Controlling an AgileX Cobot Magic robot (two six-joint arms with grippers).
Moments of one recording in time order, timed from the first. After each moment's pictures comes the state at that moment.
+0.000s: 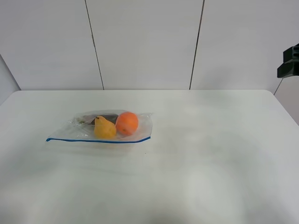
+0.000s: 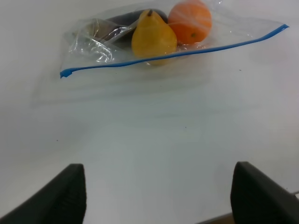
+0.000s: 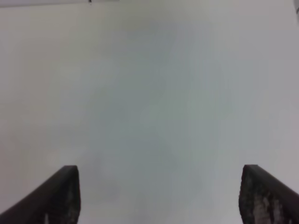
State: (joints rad) left arm -0.12 0.00 -0.49 -0.16 1.07 0.13; right arm -0.05 1.12 -1.10 0.00 0.84 -0.04
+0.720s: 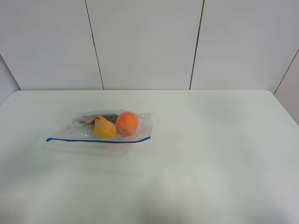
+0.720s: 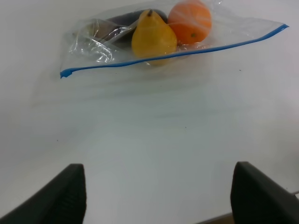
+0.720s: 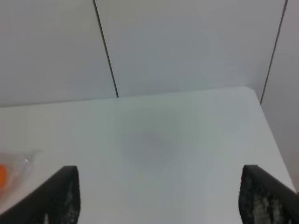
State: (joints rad) left arm -0.12 0.00 -0.49 -0.16 1.07 0.13; right arm -0.05 0.54 -1.10 0.00 1.03 0.00
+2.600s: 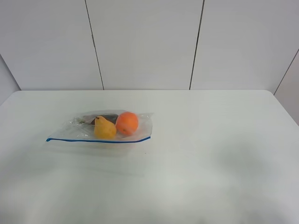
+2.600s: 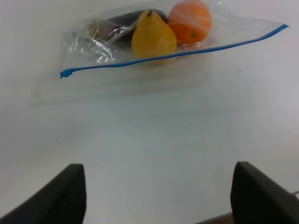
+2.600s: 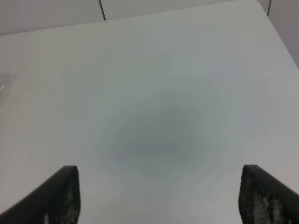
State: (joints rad) left arm -0.12 0.00 -0.49 -0.16 1.07 0.13; right arm -0.05 -0.01 -0.49 0.00 1.03 0.05
